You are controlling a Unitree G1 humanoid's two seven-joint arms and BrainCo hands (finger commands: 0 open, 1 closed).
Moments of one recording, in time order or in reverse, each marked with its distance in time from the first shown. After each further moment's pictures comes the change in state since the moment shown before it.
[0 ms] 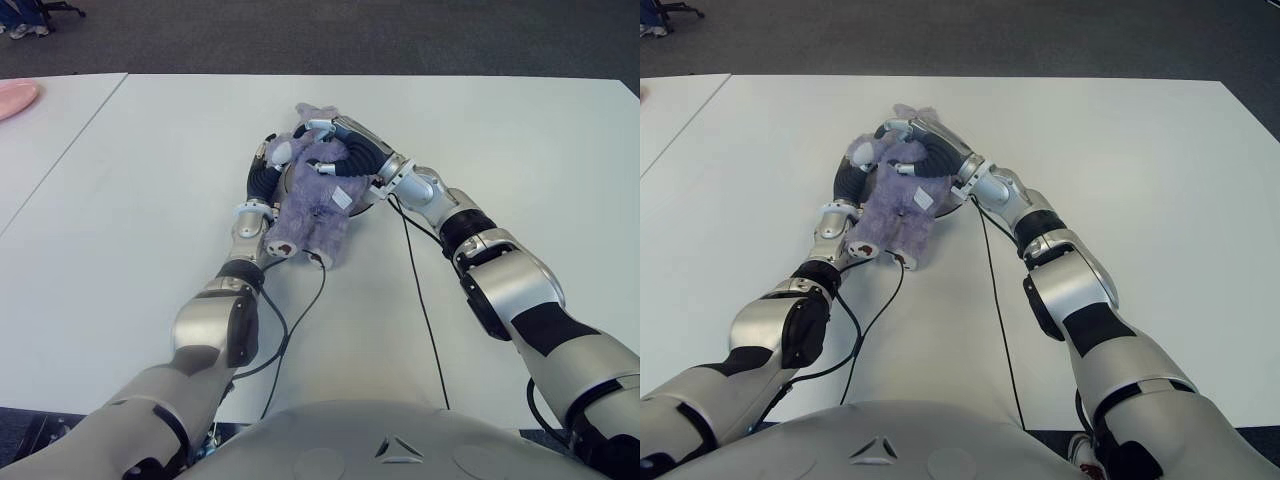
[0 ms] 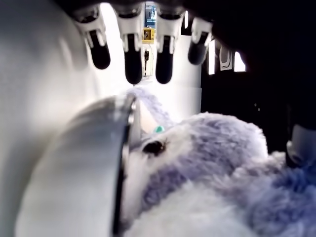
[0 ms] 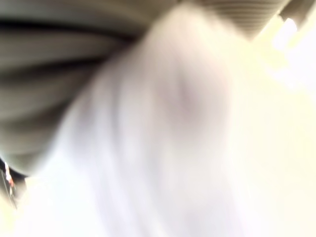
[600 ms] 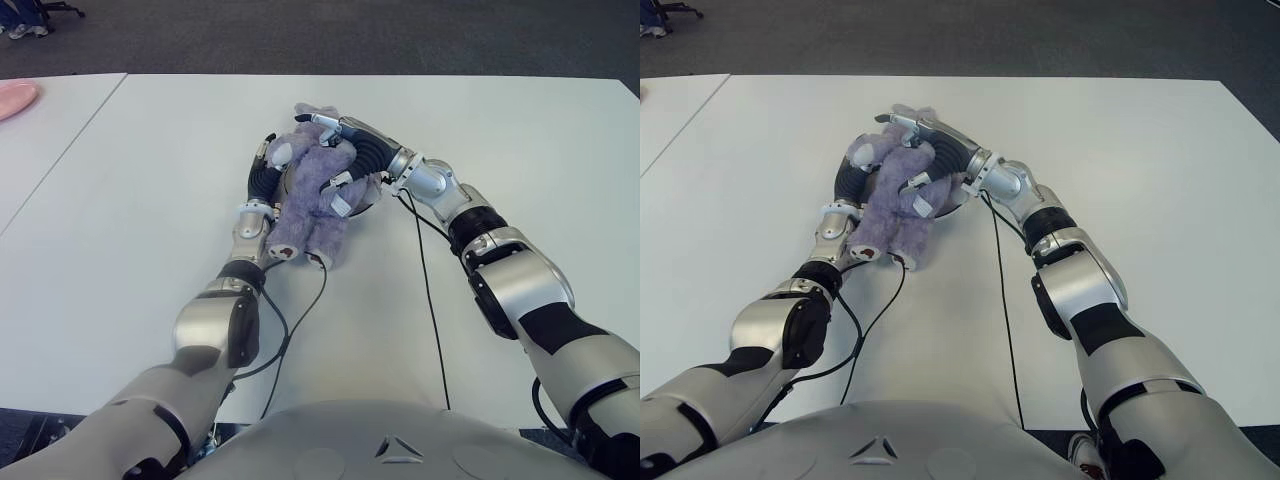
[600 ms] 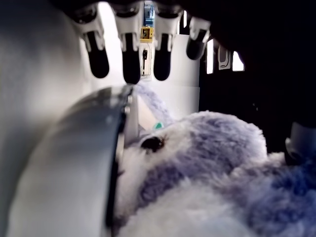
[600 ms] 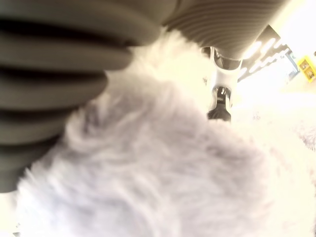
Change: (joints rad) left arm 0.002 -0.005 -0.002 0.000 -0.001 -0.014 0.000; right arm 0.001 -0.038 -0.014 -0.052 0.070 0.044 0.177
